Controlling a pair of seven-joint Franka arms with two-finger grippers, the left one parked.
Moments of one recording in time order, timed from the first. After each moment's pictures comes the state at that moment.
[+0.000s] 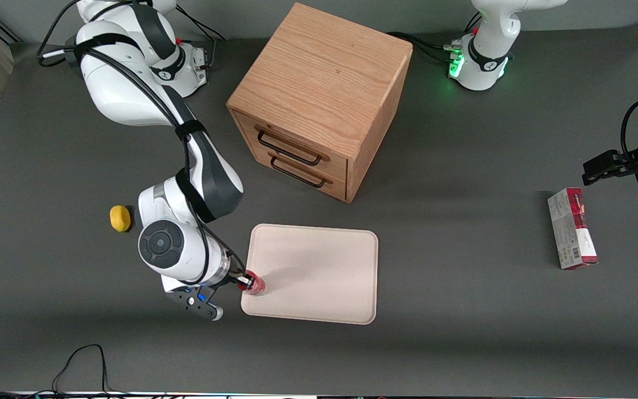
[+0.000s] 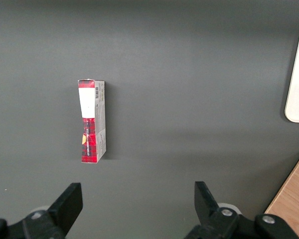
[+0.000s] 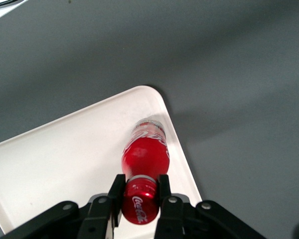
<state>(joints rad) 0.35 0.92 0.06 -0.89 0.00 1.83 0.87</state>
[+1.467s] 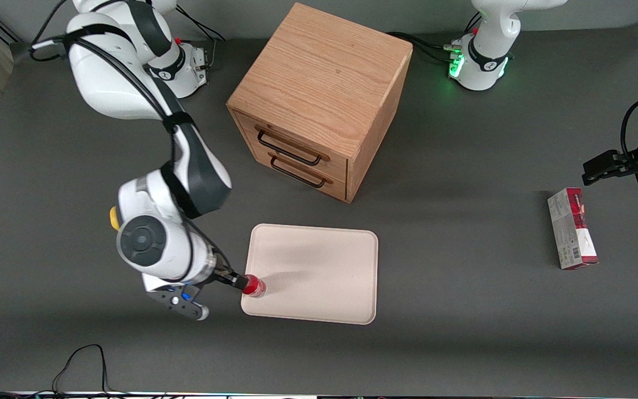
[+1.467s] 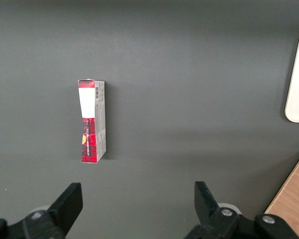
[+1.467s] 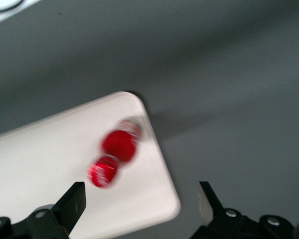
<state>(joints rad) 0.30 0.85 0.06 -0.86 -0.02 1.66 0.75</state>
